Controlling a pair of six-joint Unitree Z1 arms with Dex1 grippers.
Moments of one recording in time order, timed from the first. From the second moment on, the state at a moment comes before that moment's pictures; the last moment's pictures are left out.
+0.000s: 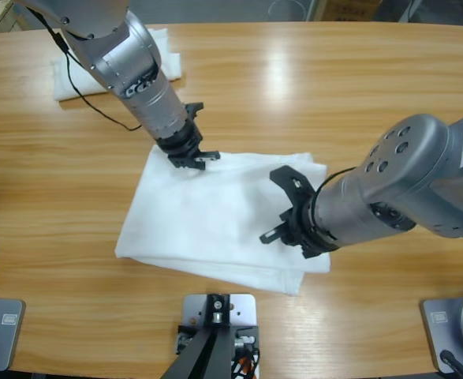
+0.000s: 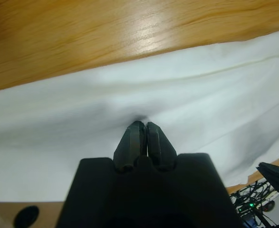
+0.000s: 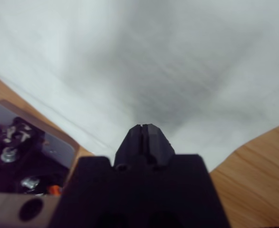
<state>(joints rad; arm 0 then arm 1) -0.78 2.20 -1.57 0.80 -0.27 -0.59 1.04 1.80 -0.94 0.51 0.14 0.55</state>
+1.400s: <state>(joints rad) -0.39 1.75 -0.88 0.53 -0.65 -0.27 1.04 1.56 -1.30 1.05 -0.03 0.54</state>
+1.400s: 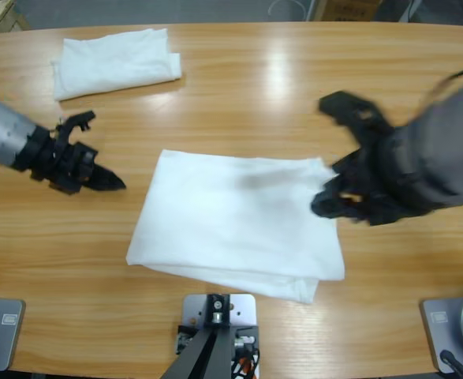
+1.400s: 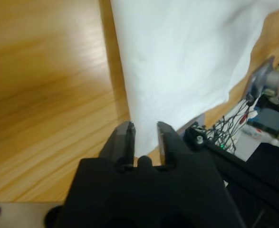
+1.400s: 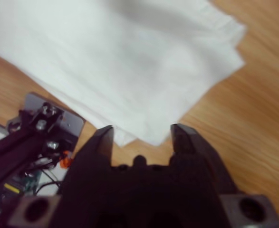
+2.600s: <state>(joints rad) -0.61 1.91 -0.54 -0.27 -0.70 -0.48 0.98 1.28 -1.00 1.00 -0.05 0.55</state>
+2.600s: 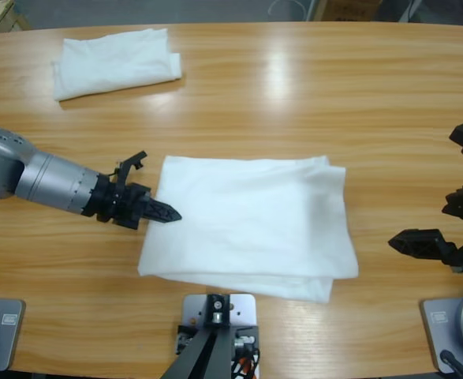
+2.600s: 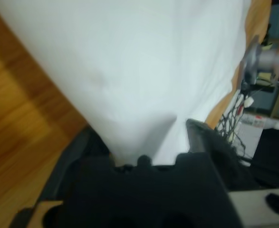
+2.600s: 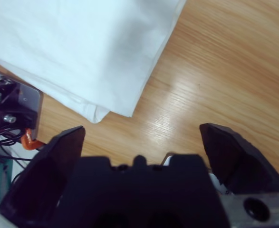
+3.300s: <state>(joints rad) -0.65 1.76 -0.69 0.20 -0.25 -0.55 0.98 1.28 -0.95 0.96 -0.02 0.55</state>
